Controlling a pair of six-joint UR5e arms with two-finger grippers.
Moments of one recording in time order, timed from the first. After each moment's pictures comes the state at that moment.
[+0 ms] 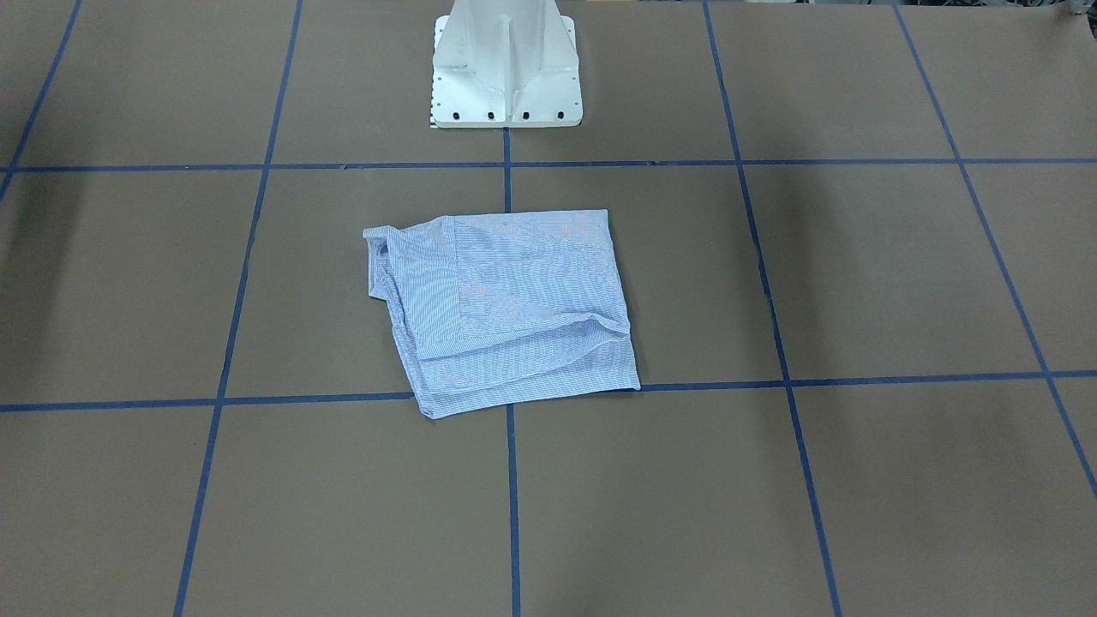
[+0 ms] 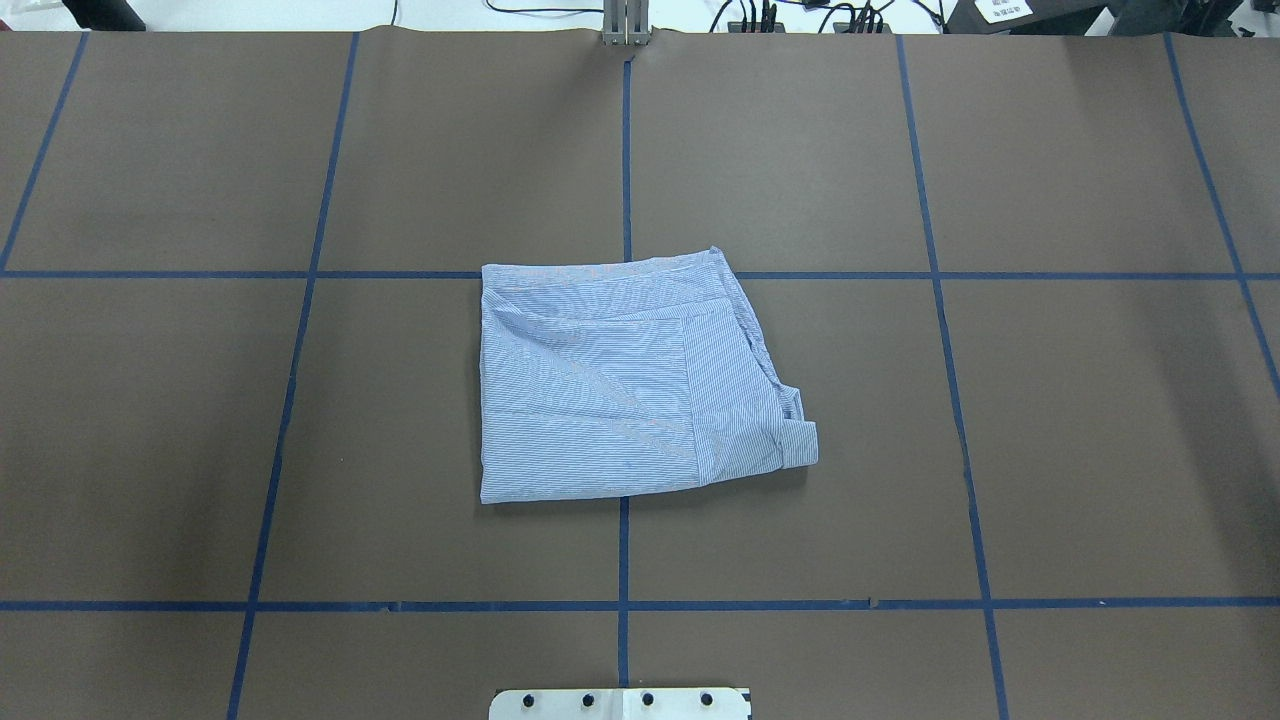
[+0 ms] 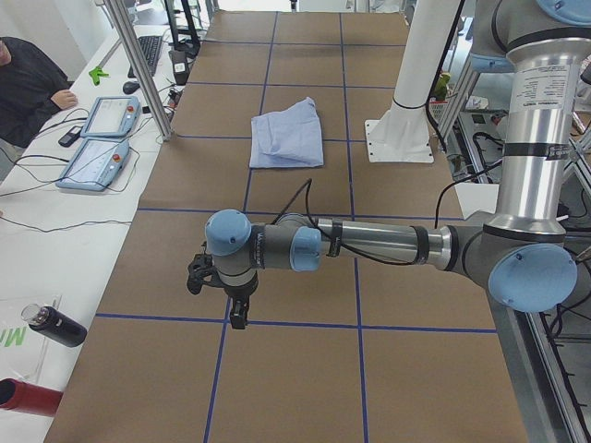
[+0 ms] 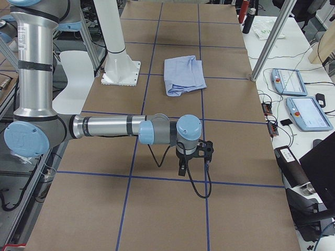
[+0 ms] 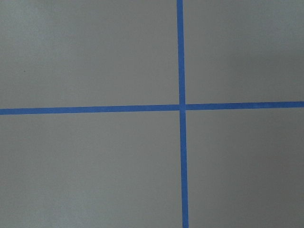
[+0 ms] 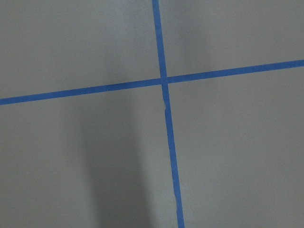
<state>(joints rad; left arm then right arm) -1.58 -1.60 -1.60 -1.55 -2.33 0.00 1.56 -1.65 1.72 -1.60 2.39 0.17</state>
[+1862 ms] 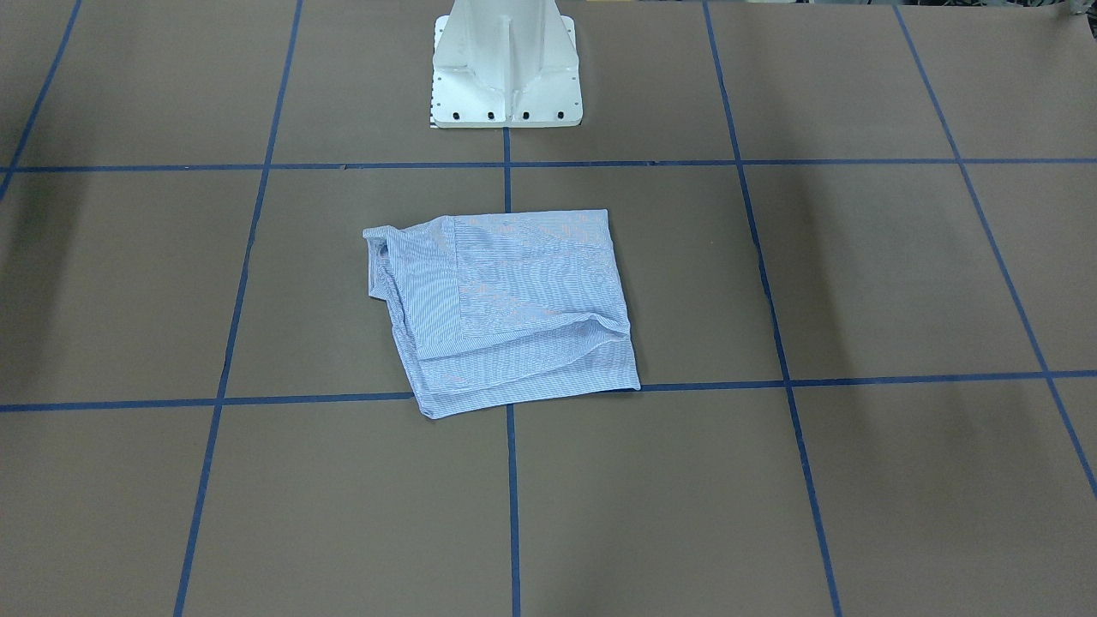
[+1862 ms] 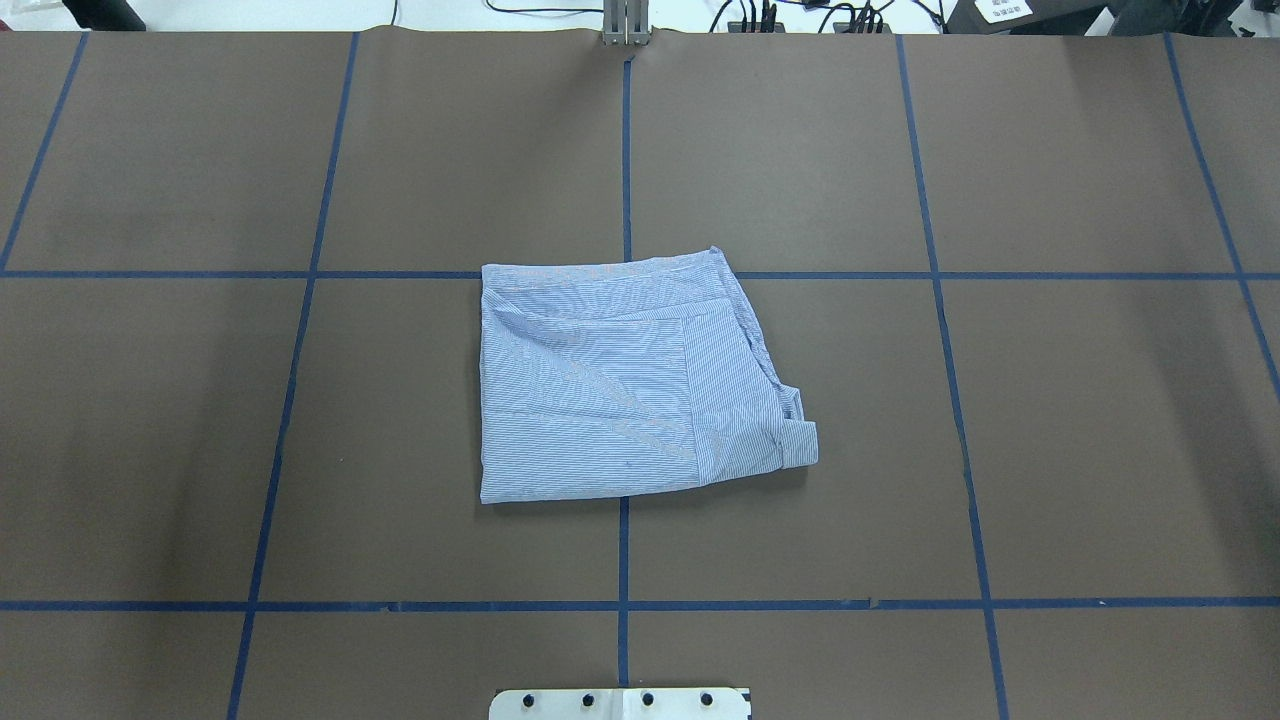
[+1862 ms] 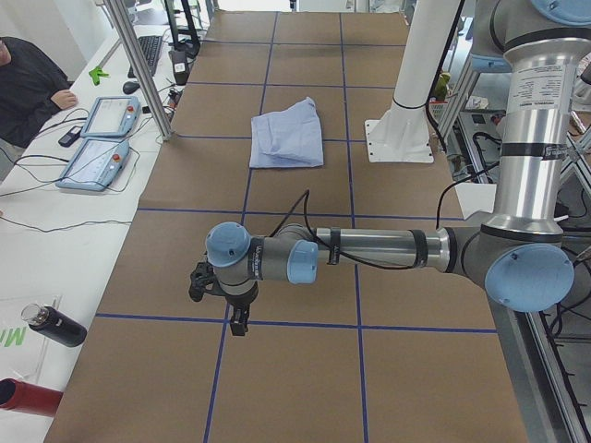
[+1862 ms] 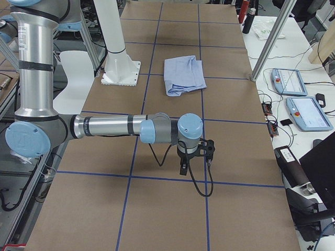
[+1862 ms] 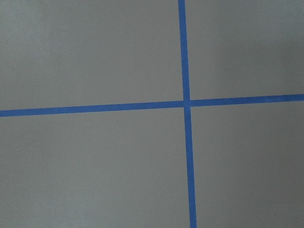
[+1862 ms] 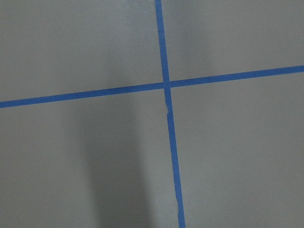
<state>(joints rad) -1.54 -1.60 -1.54 -1.63 -2.33 0.00 1.56 -1.64 1.72 -1.60 2.38 0.17</state>
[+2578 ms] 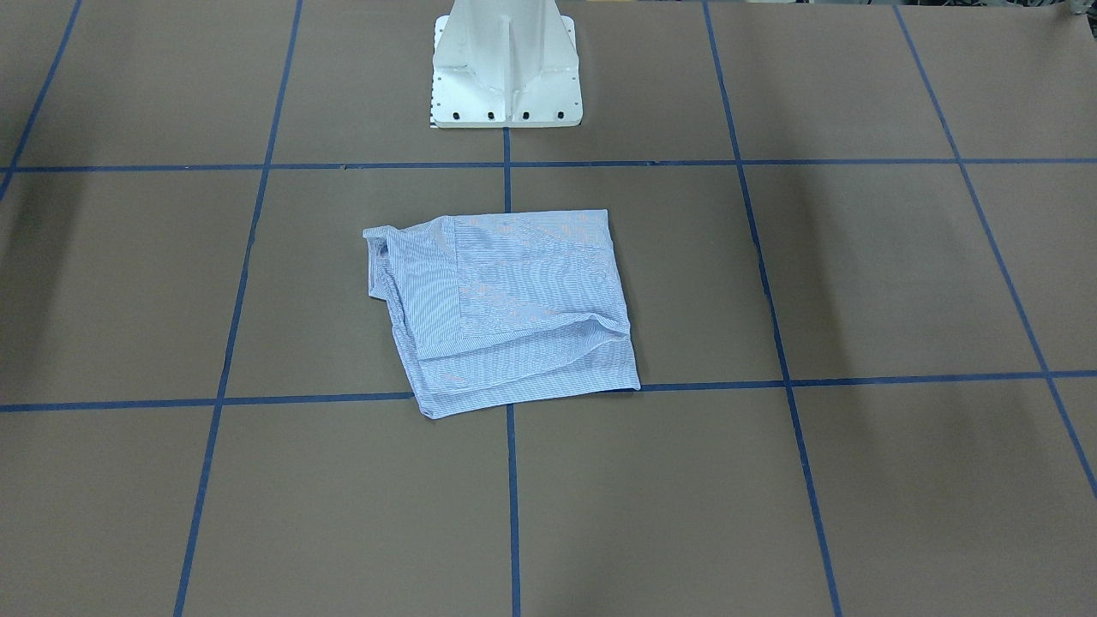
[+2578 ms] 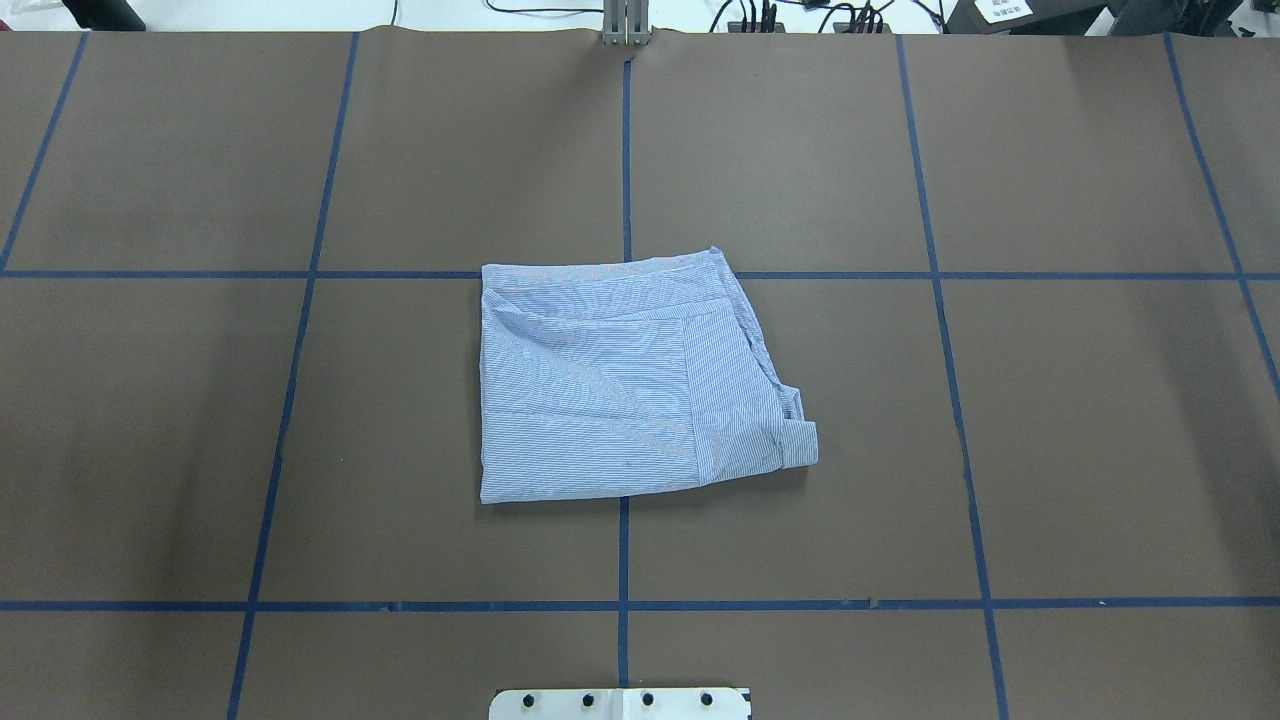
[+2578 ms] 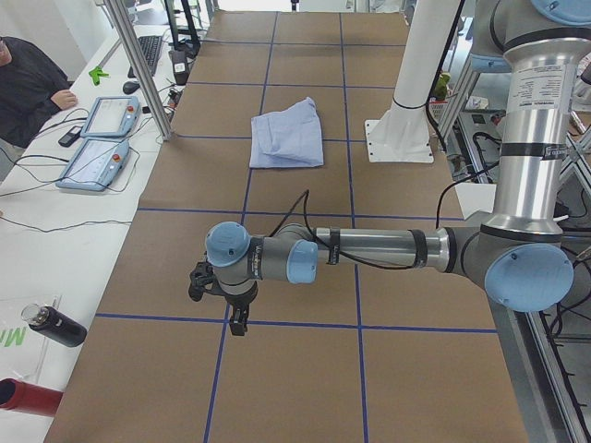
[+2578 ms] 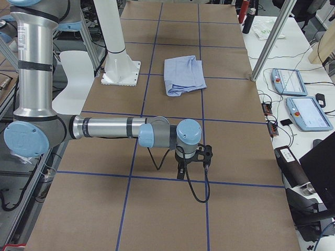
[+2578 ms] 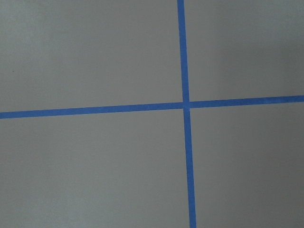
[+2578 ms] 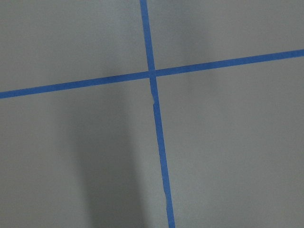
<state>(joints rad) -1.54 -1.60 -1.54 -1.64 -2.33 0.00 1.56 -1.65 1.69 -1.60 2.38 0.16</state>
